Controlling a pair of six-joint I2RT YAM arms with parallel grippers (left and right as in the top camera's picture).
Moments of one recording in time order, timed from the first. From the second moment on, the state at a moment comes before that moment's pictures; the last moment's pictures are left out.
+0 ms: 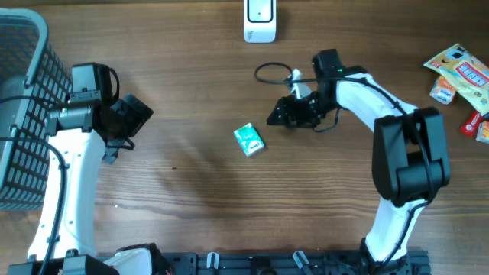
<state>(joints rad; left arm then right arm) 0.12 1.40 1.19 -1.05 -0.03 -0.78 0.24 2.05 1.34 -0.76 -0.72 0.02</state>
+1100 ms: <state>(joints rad) 0.12 1.40 1.19 -1.05 -0.03 -0.78 0.38 2.18 1.34 -0.67 -0.85 0.04</state>
